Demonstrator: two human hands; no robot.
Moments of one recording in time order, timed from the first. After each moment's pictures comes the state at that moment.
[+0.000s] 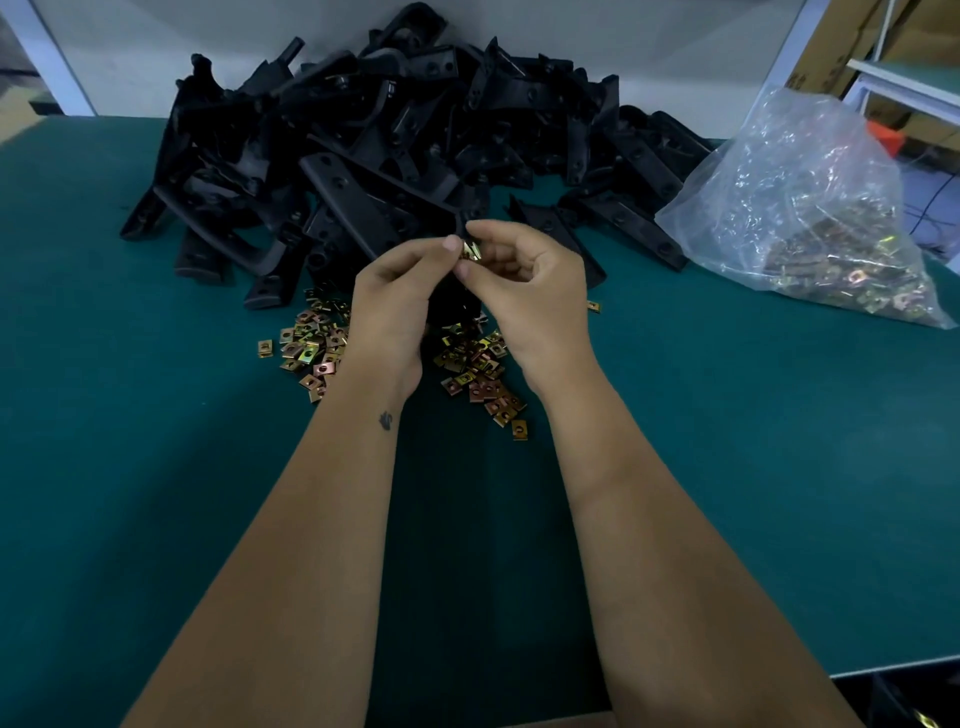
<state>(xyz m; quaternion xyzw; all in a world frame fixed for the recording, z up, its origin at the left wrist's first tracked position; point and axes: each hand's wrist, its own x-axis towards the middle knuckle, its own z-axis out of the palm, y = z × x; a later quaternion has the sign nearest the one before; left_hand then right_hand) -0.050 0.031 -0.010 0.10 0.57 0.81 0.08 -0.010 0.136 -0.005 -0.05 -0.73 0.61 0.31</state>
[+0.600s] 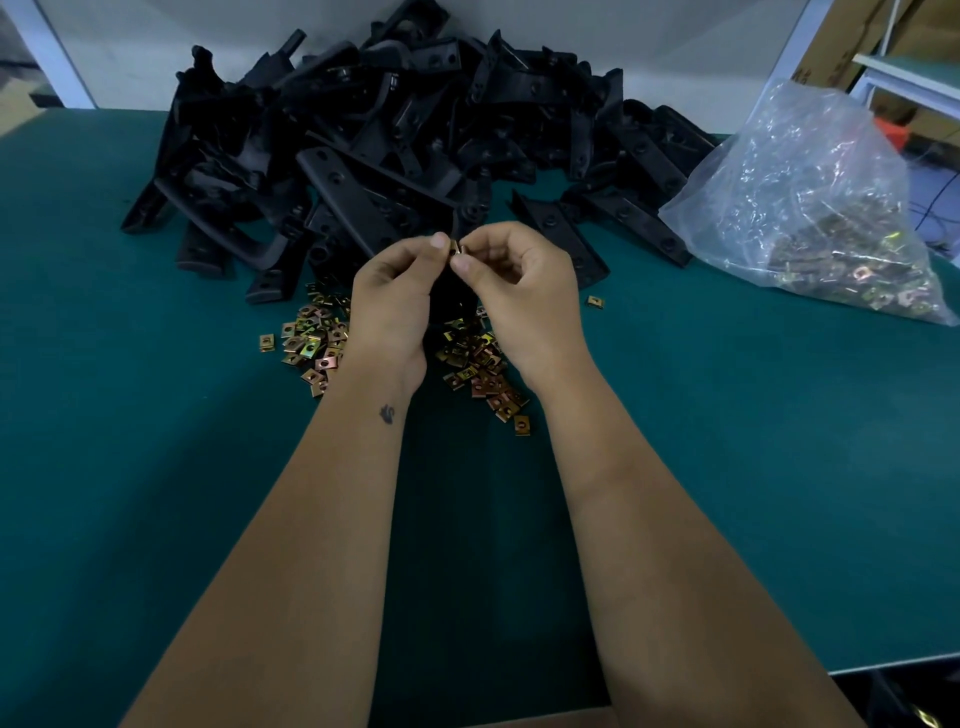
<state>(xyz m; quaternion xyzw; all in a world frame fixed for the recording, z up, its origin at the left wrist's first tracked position) -0.051 0.033 -0.014 0.06 0.56 0.82 0.07 -0.012 0.134 -0.010 -0.04 -0.76 0.57 0.29</state>
